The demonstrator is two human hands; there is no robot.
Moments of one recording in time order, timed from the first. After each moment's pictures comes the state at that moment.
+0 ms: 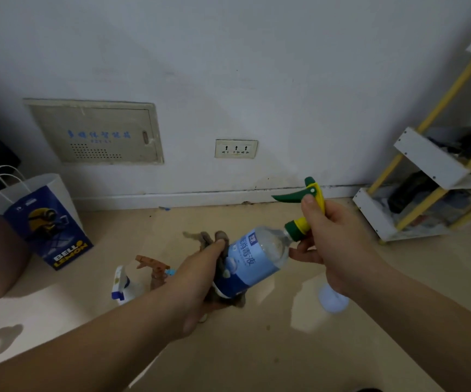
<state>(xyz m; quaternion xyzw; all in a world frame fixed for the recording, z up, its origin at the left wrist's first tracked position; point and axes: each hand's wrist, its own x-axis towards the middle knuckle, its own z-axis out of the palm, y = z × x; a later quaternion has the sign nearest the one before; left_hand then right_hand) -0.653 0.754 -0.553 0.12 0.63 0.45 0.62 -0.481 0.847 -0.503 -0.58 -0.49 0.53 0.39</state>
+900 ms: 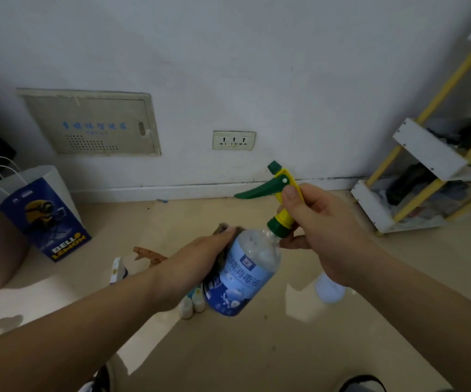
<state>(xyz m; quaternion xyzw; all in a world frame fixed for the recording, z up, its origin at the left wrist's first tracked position) -0.670 0.765 -0.562 0.33 0.56 0.40 0.64 -0.481 0.835 -0.491 -0.45 -0.60 0.56 0.34</state>
